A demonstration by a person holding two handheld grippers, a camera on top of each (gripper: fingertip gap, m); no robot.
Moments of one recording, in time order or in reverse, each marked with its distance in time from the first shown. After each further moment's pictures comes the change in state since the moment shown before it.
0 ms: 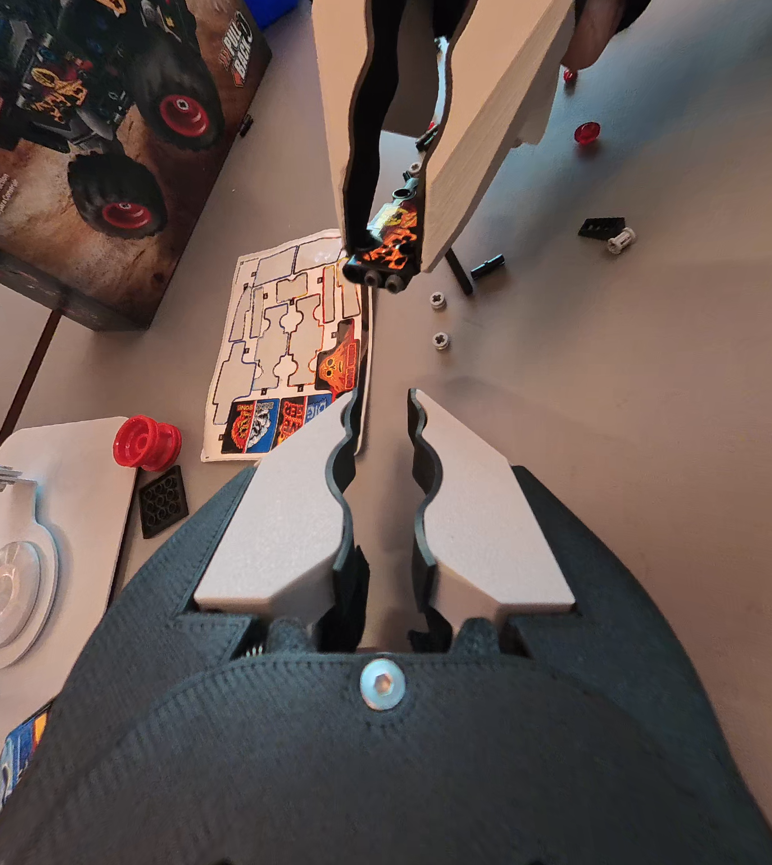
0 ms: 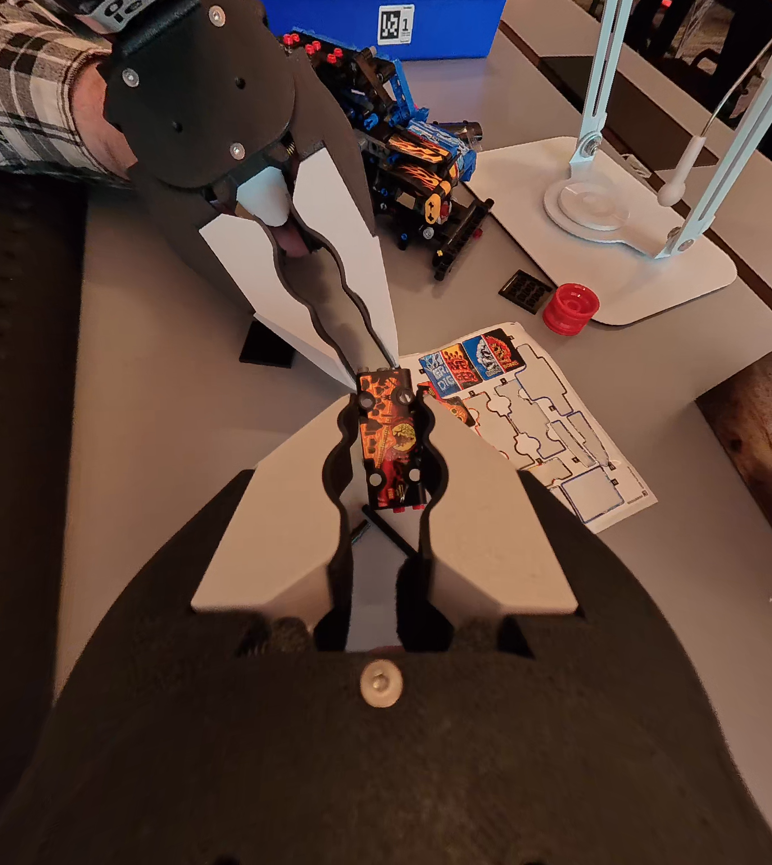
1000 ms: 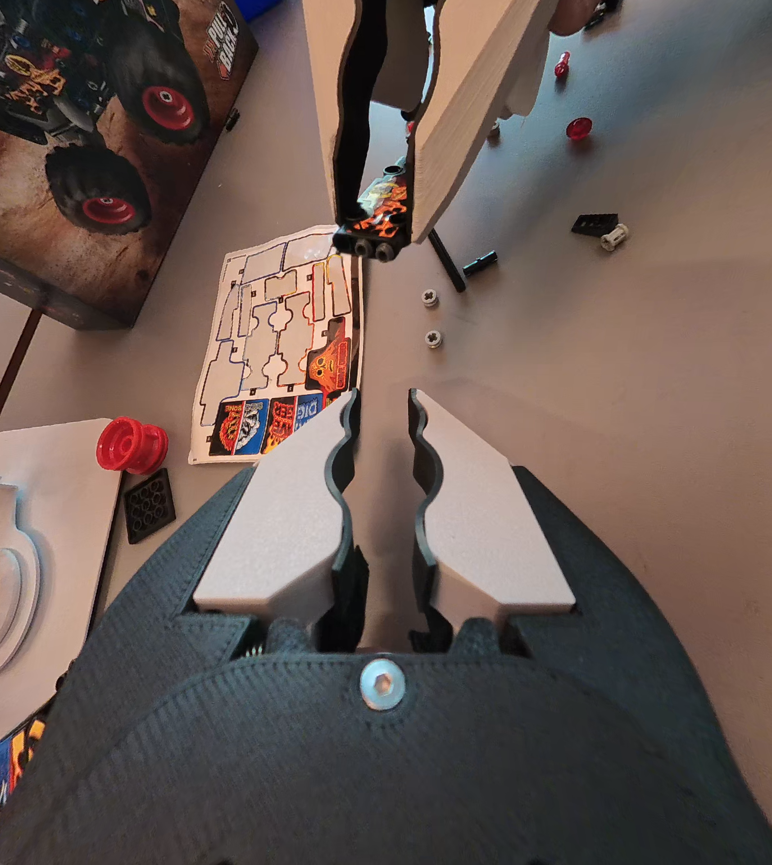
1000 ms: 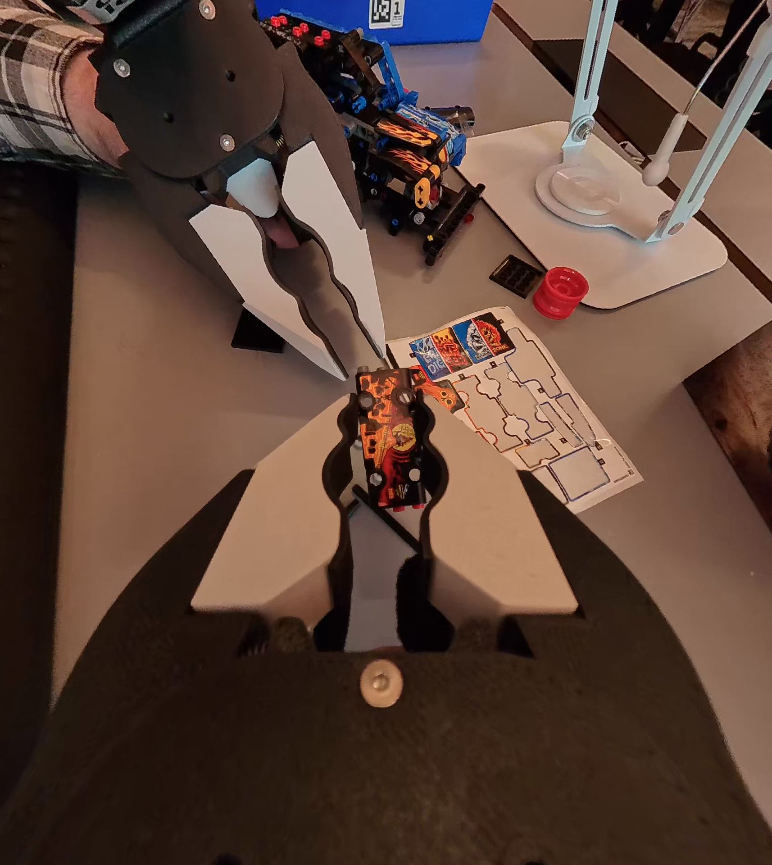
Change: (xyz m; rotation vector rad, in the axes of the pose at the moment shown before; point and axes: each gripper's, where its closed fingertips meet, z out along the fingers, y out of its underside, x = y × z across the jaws) left arm 0.003 0.002 0.003 -0.003 0.023 -0.005; right arm 0.006 0.006 -0.008 -0.016 0.006 0.007
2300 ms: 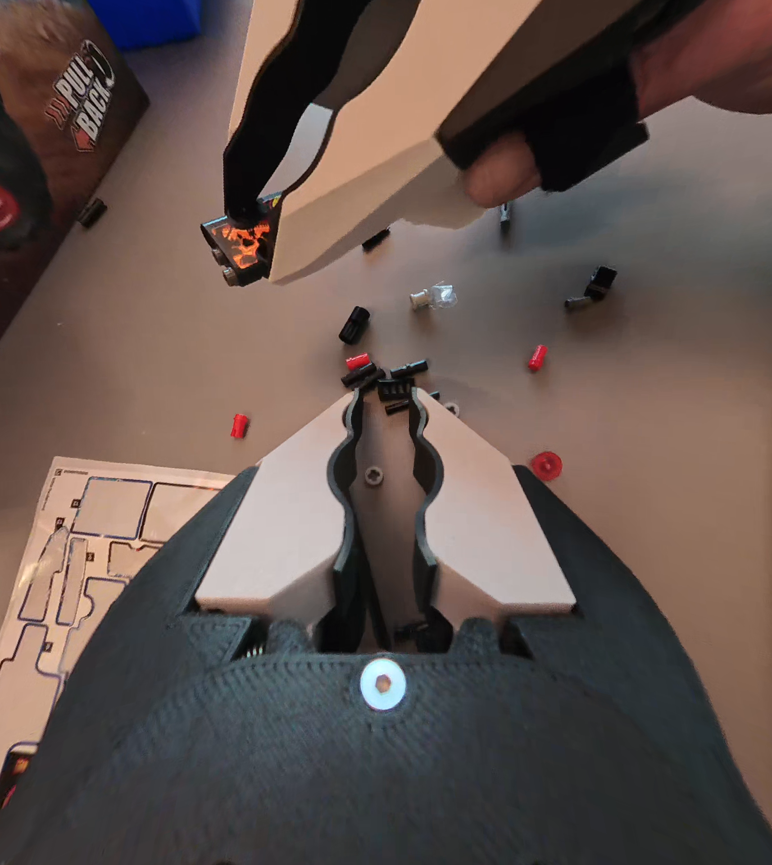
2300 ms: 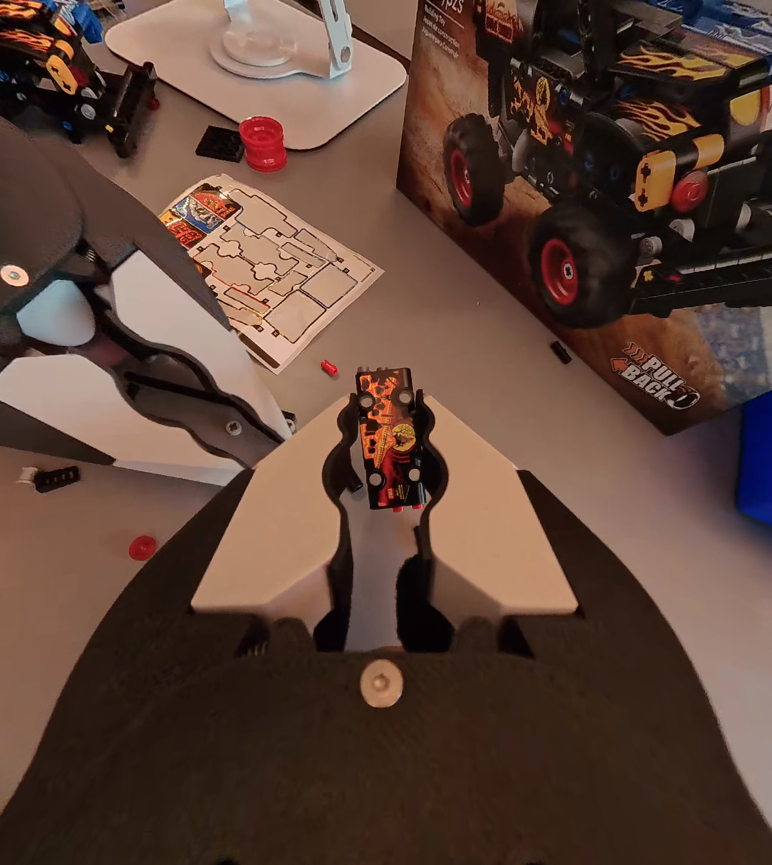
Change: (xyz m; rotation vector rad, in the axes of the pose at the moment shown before) left arm 0.030 -0.099 0.122 -0.060 0.147 -0.237; right arm 0.093 0.074 -0.094 -0.108 0.440 0.268
